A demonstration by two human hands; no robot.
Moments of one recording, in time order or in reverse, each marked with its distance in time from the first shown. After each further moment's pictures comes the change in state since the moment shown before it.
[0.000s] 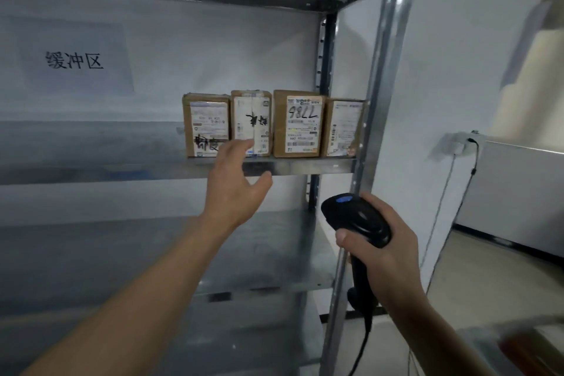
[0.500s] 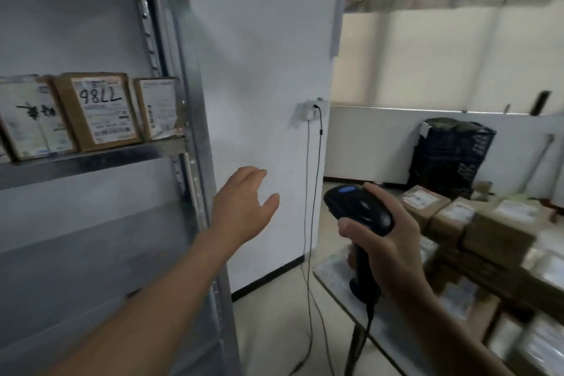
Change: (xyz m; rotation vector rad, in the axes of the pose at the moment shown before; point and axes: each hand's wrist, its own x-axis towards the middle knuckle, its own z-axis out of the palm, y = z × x) left_hand -0.102 0.184 0.213 0.028 -0.465 0.273; right_hand -0.083 0.004 -0.257 -0.185 0.346 0.050
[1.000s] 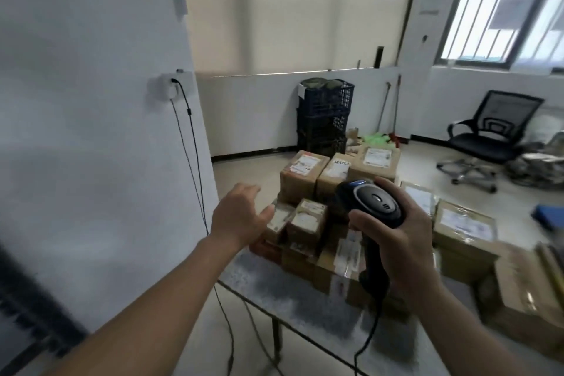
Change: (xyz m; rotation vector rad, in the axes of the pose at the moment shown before) left_hand 0.065 0.135 0.217 -0.153 -0.403 0.221; right_hand 0.011 0.080 -0.171 -0.238 0.490 0.191
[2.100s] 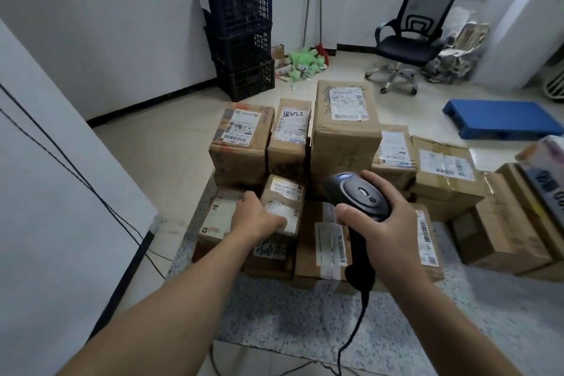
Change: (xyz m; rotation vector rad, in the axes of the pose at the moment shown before) left_hand 0.174 -0.011 0.249 -0.202 -0.640 -0.294; right_hand 0.107 0.148 0.038 -0.172 0.279 0.346
